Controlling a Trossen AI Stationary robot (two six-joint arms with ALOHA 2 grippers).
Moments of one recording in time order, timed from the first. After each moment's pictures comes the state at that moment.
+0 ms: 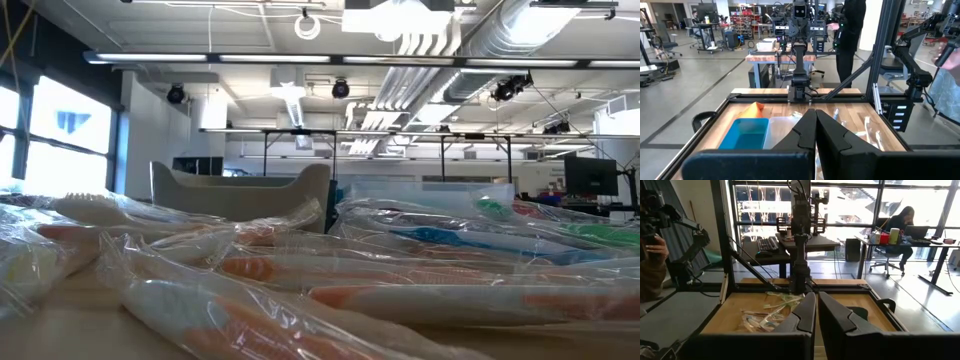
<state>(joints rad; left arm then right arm) 0.00 0.39 0.78 -0.40 0.00 0.00 0.00 0.39 0.79 -0.39 0.00 0.00</state>
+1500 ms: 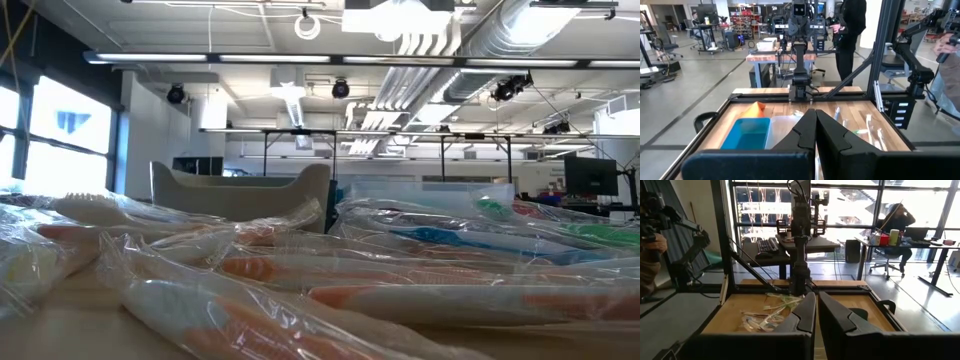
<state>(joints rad) 0.00 0.39 0.78 -0.41 0.00 0.02 0.00 0.39 0.79 -0.39 0.00 0.00</state>
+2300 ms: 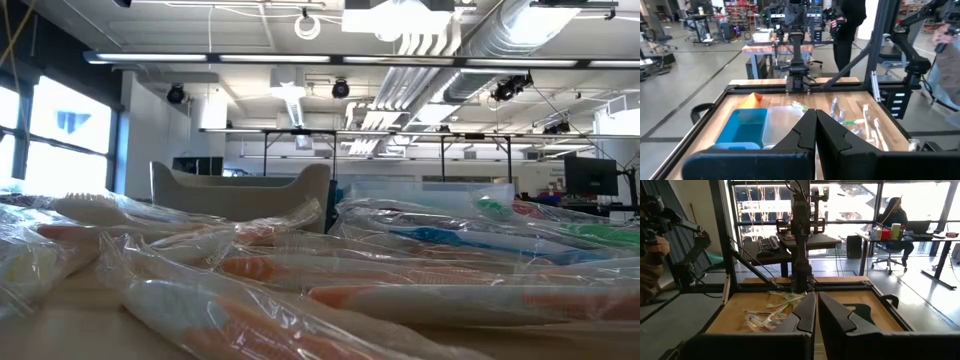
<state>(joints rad) 0.00 0.39 0.78 -0.45 0.02 0.02 0.00 0.39 0.79 -0.41 0.00 0.03</state>
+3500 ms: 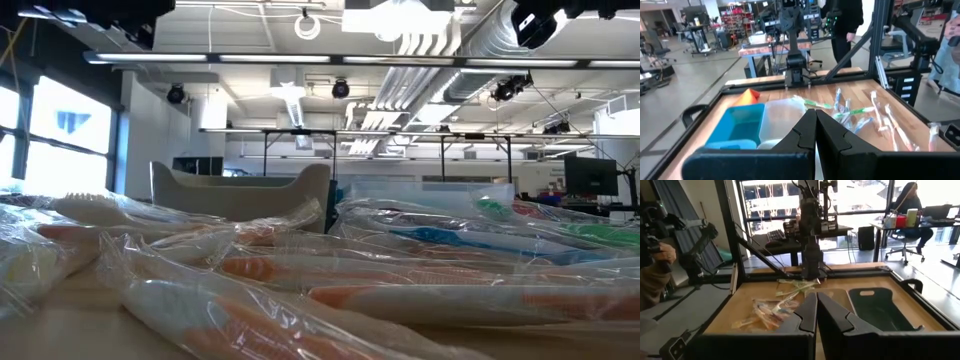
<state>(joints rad) 0.00 0.38 0.46 -0.10 0.04 0.10 0.00 0.39 0.50 -0.14 -0.06 0.08</state>
